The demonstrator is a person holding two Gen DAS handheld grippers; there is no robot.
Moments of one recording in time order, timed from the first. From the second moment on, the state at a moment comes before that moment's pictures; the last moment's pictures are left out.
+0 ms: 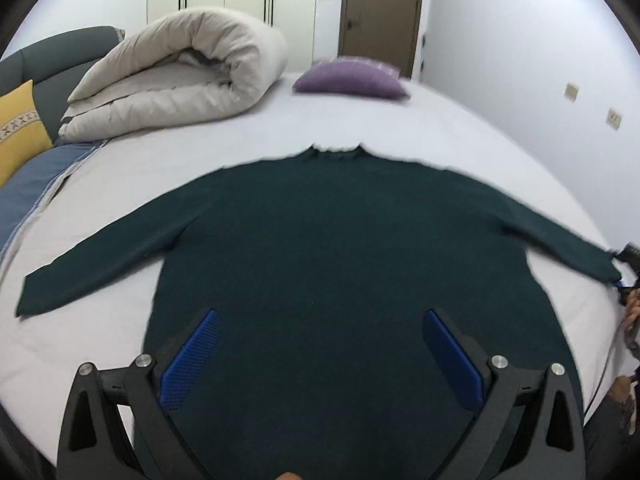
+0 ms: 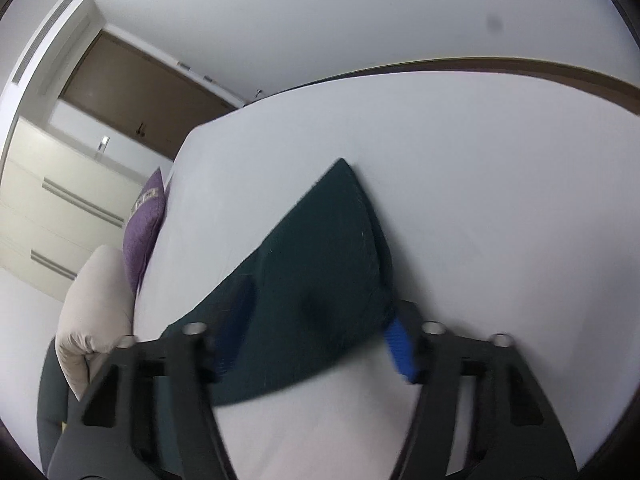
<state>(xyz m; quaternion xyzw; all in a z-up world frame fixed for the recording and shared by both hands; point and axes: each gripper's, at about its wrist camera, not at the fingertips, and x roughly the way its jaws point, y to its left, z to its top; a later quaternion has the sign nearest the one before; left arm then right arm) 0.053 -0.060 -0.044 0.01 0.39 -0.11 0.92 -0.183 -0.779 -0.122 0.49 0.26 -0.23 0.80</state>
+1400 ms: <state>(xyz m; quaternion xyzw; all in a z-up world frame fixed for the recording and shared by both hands) 0.181 -0.080 -0.098 -0.18 0.48 -0.22 0.83 -0.042 -0.419 -0.098 0.30 0.38 0.10 0.87</state>
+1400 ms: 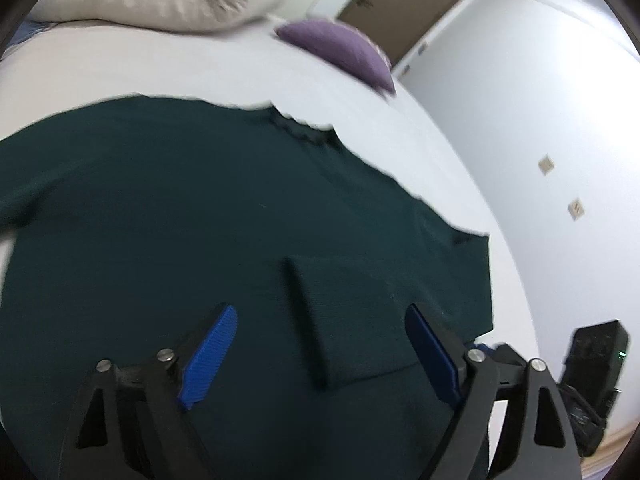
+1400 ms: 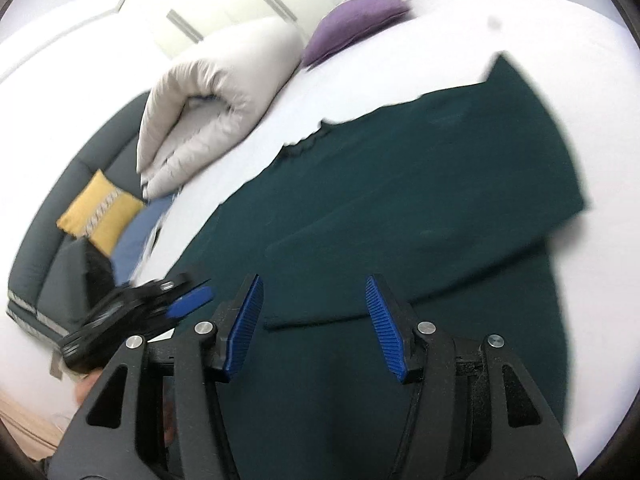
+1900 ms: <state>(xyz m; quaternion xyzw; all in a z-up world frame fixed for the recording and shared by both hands) 0.207 -0.099 -0.095 -0.12 0.47 -0.19 0.85 -0.063 -0.544 -0.096 0.39 0.36 0.03 0.85</state>
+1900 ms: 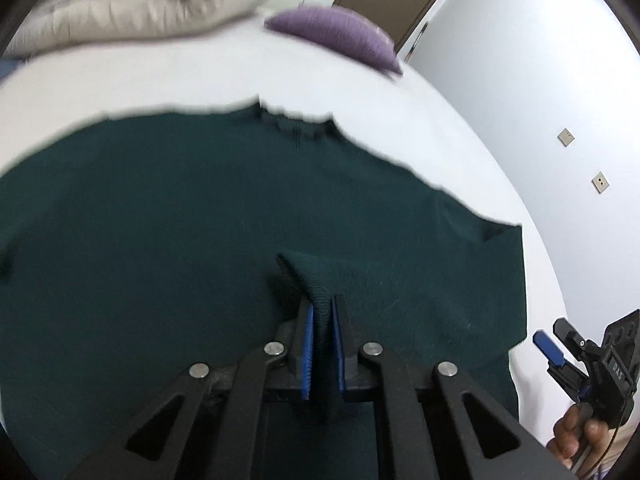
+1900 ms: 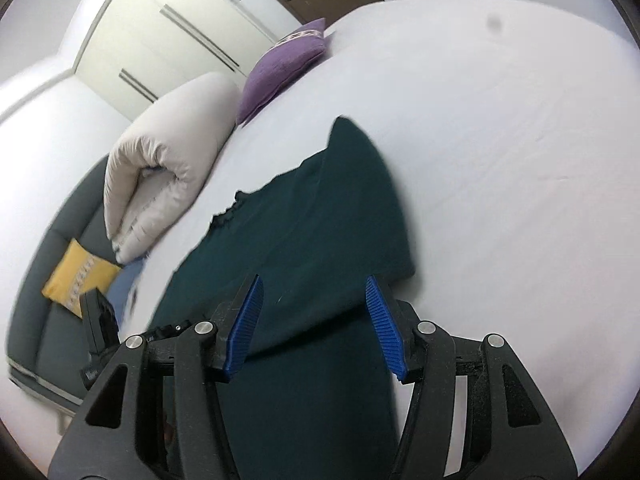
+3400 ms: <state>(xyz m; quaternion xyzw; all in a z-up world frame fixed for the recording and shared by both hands) 0.243 -0.011 -0.137 -0.14 0.41 -0.10 0.90 0.084 -0.564 -0.116 0.31 0.42 -0.04 0.85</state>
